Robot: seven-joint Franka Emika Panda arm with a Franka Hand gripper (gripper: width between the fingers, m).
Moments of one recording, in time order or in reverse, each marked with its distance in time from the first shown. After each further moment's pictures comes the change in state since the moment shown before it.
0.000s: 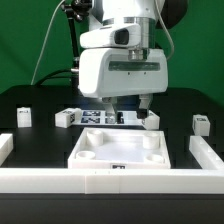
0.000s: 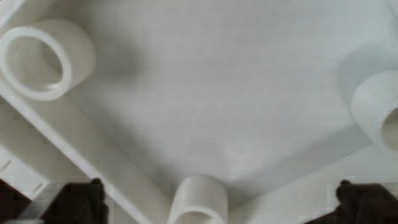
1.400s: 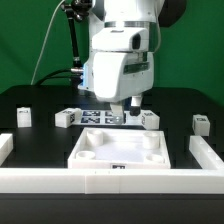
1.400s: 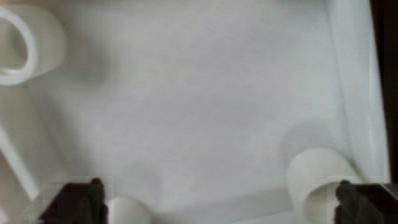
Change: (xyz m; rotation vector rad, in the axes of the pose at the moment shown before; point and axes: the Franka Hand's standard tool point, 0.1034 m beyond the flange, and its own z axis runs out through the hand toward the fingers) arm -0.016 -0.019 0.001 0.065 -0.073 -0.334
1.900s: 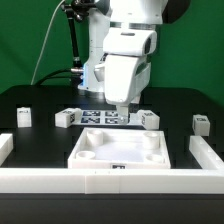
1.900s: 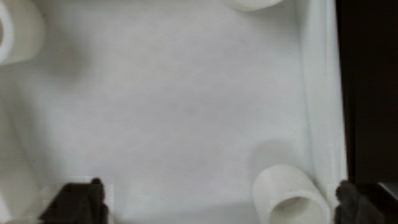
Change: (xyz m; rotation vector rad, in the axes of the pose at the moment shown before) arm -0.001 -0.006 -0.002 0.061 -0.060 -0.112
